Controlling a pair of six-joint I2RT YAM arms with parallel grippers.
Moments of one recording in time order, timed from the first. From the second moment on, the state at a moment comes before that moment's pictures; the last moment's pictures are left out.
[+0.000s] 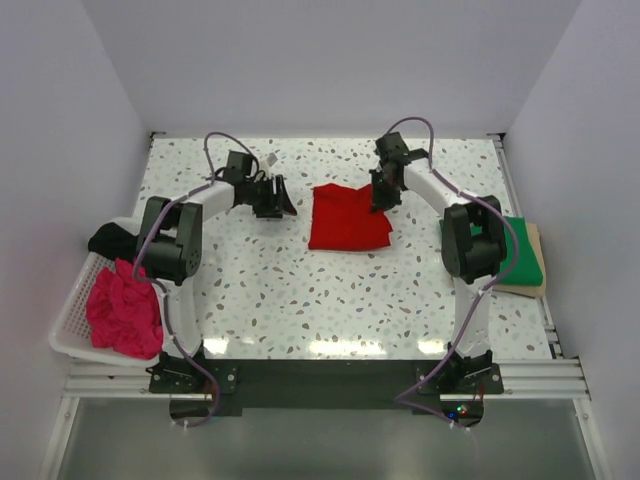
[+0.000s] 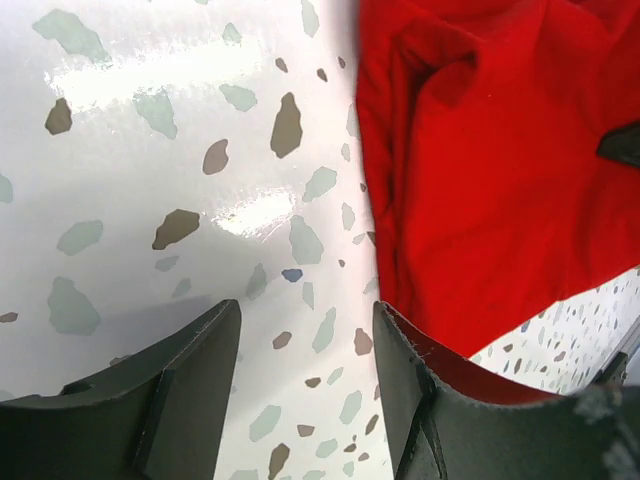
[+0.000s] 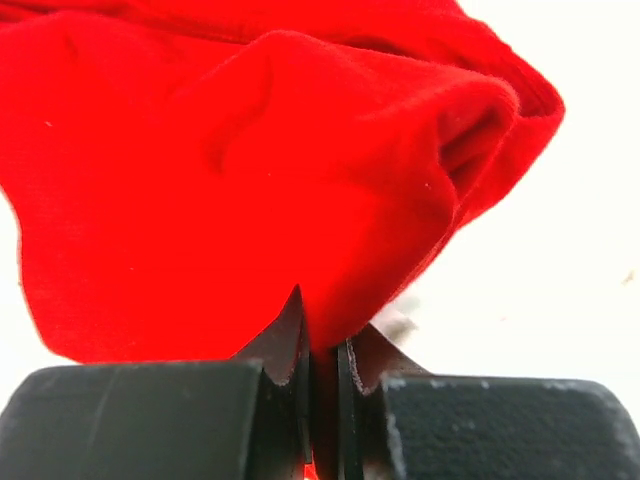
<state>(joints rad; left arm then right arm) -0.20 2.07 1.39 -0.25 0.56 -0.33 0.32 2.11 1.71 -0.73 -0.09 0.37</state>
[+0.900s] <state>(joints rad) -0.19 1.97 1.27 -0.23 0.56 -0.34 0.44 1.91 1.63 -1.06 0.42 0.17</state>
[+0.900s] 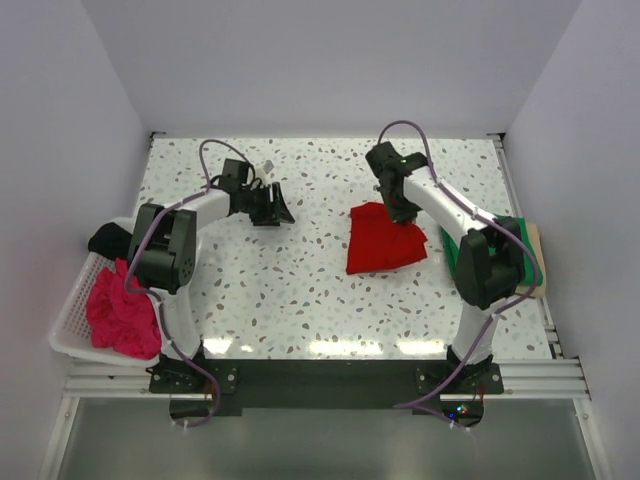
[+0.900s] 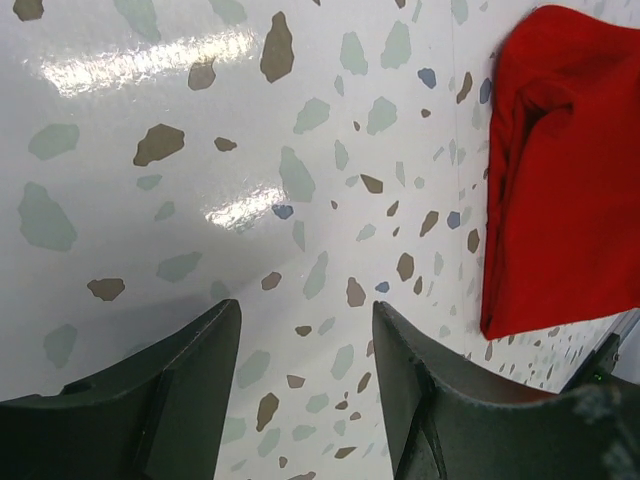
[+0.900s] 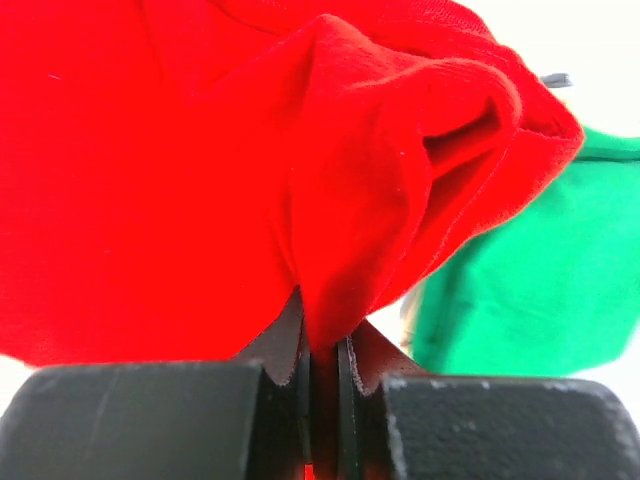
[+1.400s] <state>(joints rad) -0.19 1.97 1.25 -0.22 0.58 -0.36 0.35 1.72 1.63 -1.21 0.52 0.06</state>
